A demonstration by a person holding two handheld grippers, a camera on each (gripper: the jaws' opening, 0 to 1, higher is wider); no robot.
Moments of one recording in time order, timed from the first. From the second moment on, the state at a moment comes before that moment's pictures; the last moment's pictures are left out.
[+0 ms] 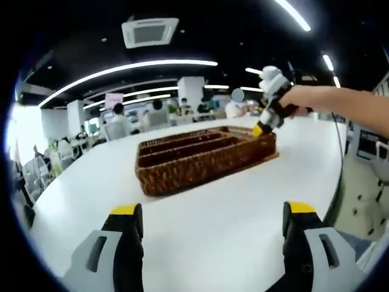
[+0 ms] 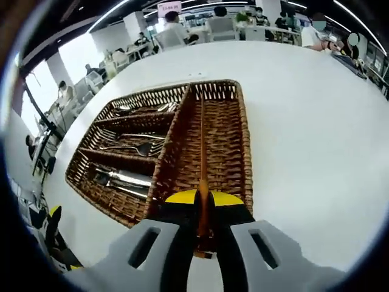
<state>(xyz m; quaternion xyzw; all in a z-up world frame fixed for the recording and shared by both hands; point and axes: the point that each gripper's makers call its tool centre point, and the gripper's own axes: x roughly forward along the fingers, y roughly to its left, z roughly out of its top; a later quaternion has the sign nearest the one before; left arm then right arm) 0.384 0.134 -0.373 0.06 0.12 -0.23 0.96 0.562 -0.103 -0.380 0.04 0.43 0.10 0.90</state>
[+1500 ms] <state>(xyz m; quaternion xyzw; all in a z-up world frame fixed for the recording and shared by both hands) 0.396 0.140 -0.392 0.04 0.15 -0.24 0.96 0.535 -0.086 -0.409 0.05 0.50 0.11 0.86</state>
